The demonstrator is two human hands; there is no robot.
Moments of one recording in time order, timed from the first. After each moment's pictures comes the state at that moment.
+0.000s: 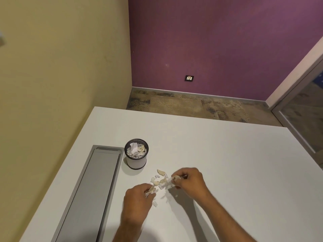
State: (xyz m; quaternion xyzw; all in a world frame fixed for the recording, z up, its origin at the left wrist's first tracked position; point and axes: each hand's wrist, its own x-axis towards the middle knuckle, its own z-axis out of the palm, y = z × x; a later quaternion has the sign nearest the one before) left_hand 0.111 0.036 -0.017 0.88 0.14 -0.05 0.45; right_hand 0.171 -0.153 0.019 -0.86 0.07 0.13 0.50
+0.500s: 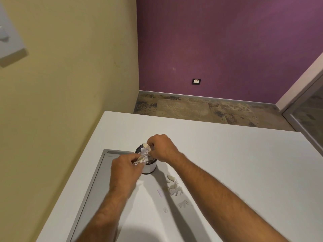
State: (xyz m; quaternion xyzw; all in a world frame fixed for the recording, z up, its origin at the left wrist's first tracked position) left_hand 0.177 0.103 0.065 0.87 0.17 0.09 0.44; right_hand 0.280 -0.022 0.077 -0.96 -0.18 0.12 0.20
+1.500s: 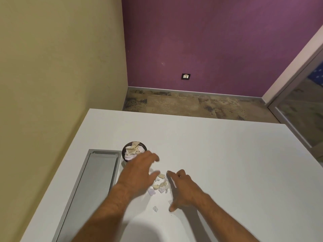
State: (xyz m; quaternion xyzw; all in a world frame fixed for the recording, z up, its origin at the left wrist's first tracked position) left_hand 0.194 0.061 0.032 0.94 -0.16 0.04 0.30; right_hand 0.187 -0.147 -0.013 -0.94 -0.09 0.30 0.12
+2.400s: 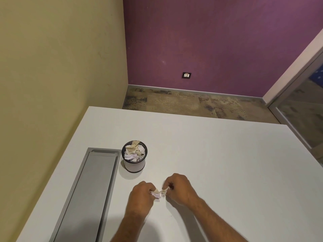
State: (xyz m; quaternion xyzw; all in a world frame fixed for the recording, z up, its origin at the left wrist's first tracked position) left_hand 0.153 0.033 -0.051 0.92 0.08 -0.13 0.37; right_hand 0.188 -0.131 -0.036 -0.94 -0.07 0.18 0.26
